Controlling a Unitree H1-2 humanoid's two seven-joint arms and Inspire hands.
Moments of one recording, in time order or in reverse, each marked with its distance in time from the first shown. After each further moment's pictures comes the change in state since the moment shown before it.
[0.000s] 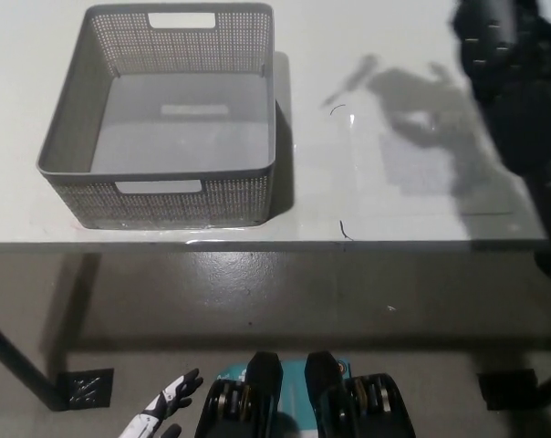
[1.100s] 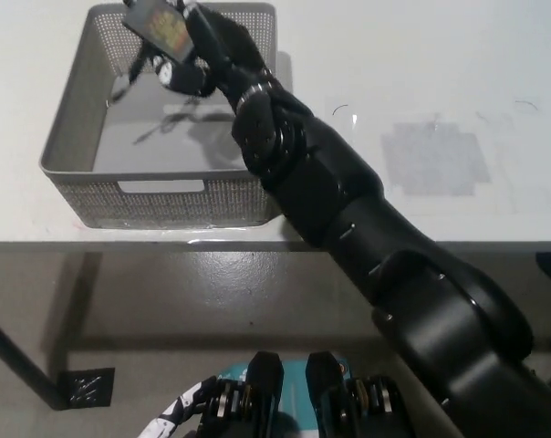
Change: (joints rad) left_arm -0.011 0.001 -0.038 0.013 0.026 0.002 -0.011; right_arm -0.058 0.364 0.038 0.518 -0.009 -0.002 -0.073
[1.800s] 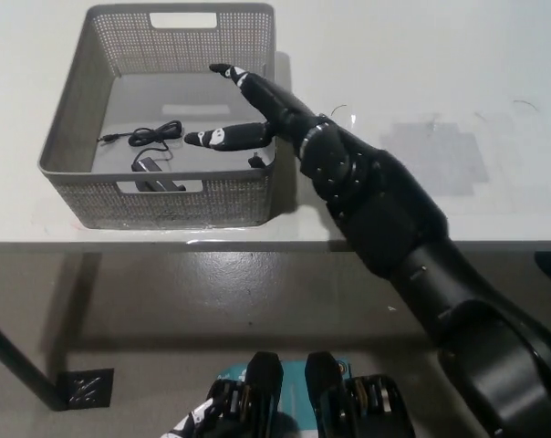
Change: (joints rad) left_arm 0.024 0.000 -0.032 0.002 0.014 -0.001 -0.010; right_arm 0.236 -0.151 0.019 -0.423 0.041 0.151 0.369
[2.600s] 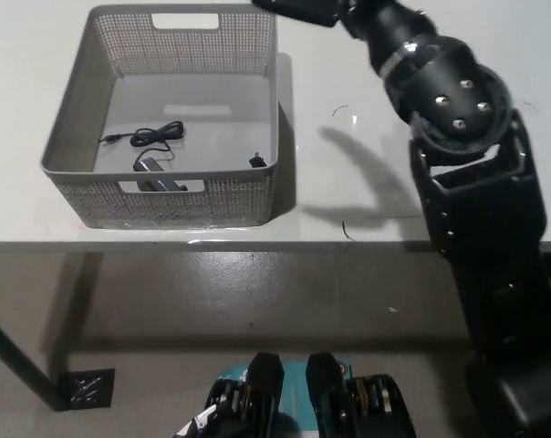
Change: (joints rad) left_arm 0.009 0.002 -0.006 0.001 0.003 0.002 0.000; right_arm 0.072 -0.033 -0.261 -0.777 0.272 0.179 0.109
